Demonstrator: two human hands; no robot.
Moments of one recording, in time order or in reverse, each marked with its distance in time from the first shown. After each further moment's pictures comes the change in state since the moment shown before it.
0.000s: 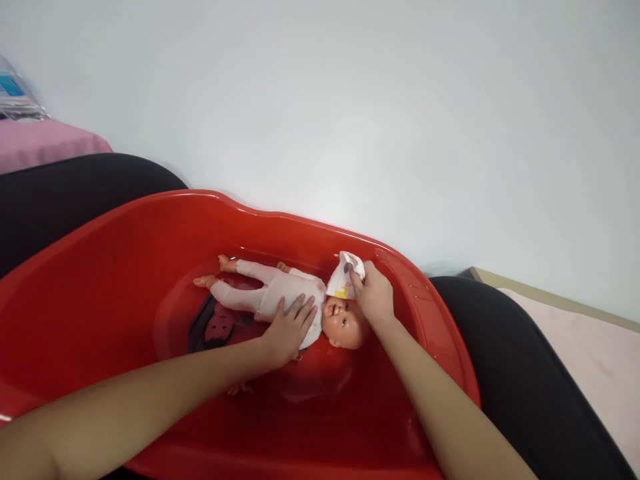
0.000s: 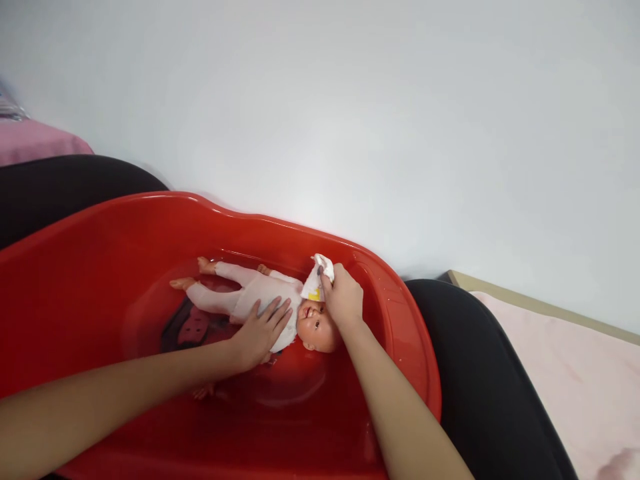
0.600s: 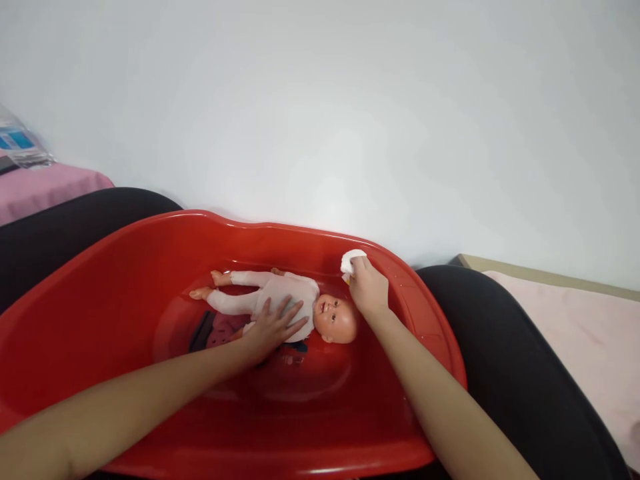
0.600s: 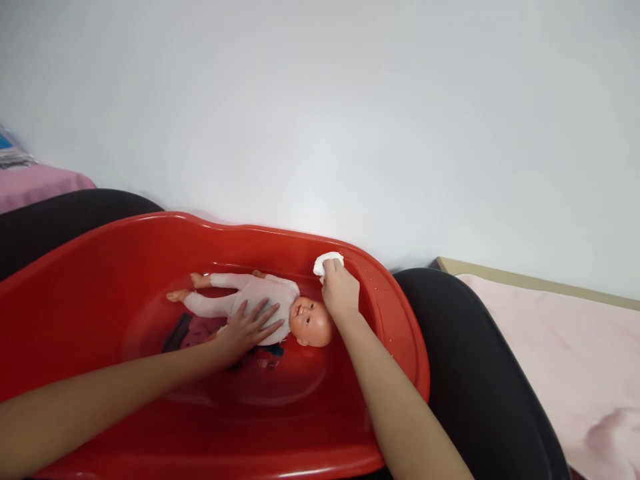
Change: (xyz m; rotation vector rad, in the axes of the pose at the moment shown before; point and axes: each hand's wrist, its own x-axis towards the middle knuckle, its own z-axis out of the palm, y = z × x) left_hand -0.025 -0.040 0.017 0.315 0.342 0.105; right_hand 0.003 0.014 0.003 -0.308 0.082 -0.143
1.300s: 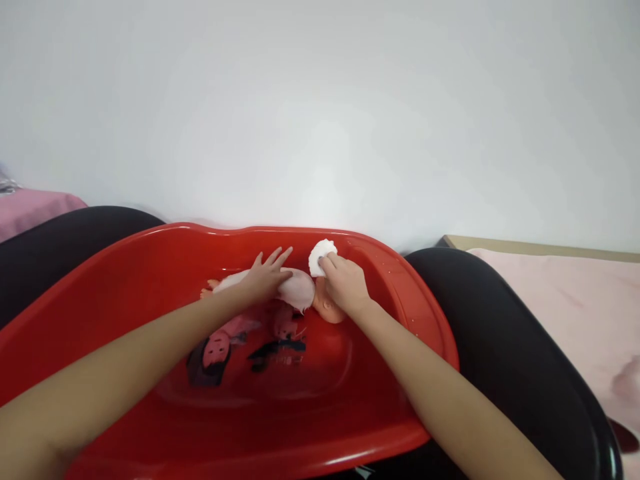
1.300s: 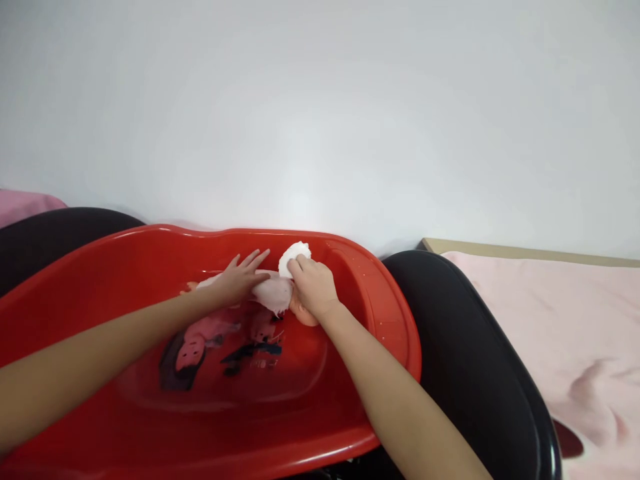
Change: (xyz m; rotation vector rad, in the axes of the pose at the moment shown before) left_hand 0.082 -0.092 -0.079 -0.146 -0.221 -0.096; right_hand -0.006 -0.027 -0.002 -0.008 0.239 -0.360
